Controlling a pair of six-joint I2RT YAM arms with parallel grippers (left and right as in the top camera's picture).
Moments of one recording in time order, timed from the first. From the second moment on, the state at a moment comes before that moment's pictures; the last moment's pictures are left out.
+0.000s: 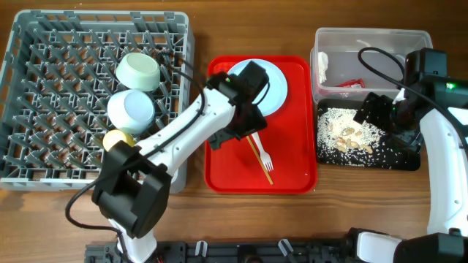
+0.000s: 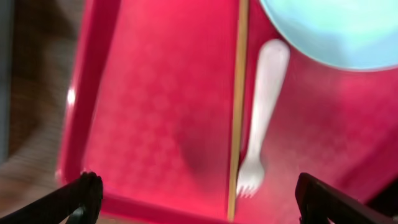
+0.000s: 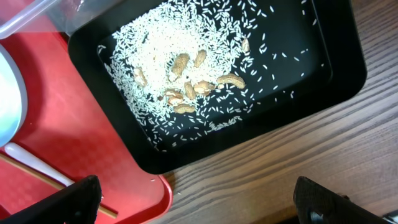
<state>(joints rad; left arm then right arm) -0.67 1.90 1.48 -1.08 0.05 -1.07 -0.17 1.44 1.35 -1.33 0.01 0.38</state>
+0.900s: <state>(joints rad) -0.74 1.94 1.28 -0.84 0.00 -1.08 -0.17 1.44 1.35 -1.33 -0.01 0.38</state>
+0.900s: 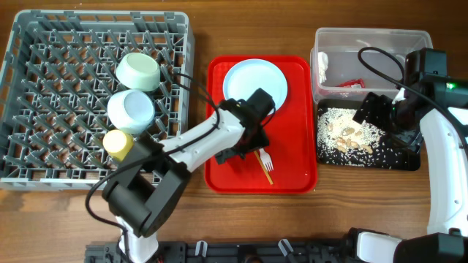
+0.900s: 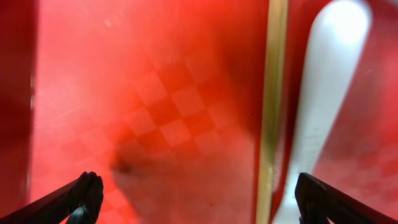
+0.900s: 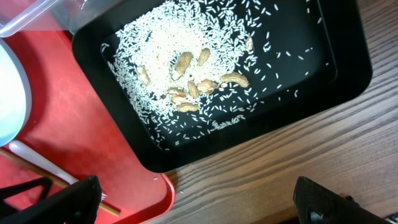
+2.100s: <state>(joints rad) -0.73 1.97 1.28 -0.90 -0.02 -1.10 -0.17 1.44 1.35 -1.33 -0.01 0.37</state>
